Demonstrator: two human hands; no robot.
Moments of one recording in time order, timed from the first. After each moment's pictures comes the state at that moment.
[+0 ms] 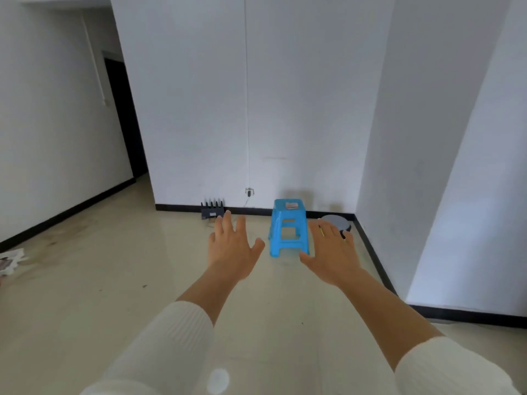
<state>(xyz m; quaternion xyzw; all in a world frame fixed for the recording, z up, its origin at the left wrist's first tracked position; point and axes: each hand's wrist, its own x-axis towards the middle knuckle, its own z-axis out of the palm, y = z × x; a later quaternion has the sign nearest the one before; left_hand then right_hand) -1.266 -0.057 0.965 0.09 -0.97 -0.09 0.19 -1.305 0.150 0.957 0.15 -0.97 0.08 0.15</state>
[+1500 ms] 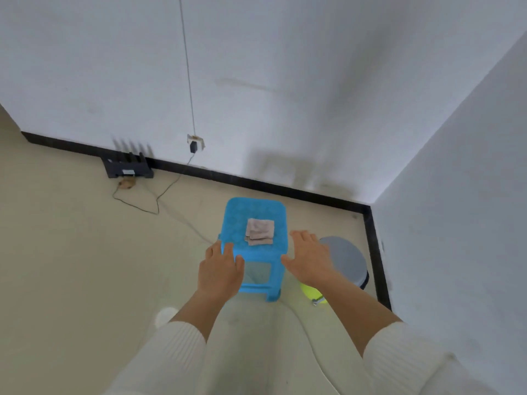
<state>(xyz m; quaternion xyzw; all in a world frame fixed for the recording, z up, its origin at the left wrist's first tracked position) -2.465 -0.074 0.707 0.16 -0.96 -0.24 -0.06 -2.533 0.108 0.747 0.14 -0.98 0.06 -0.13</state>
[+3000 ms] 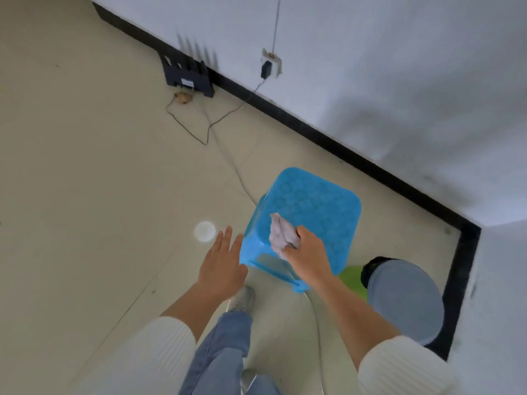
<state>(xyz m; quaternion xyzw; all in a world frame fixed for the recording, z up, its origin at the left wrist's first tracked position) -2.575 -0.140 0.538 0.26 -0.91 -0.23 -0.22 -2.703 0.000 0.558 0.14 -0.89 0.33 -0.30</state>
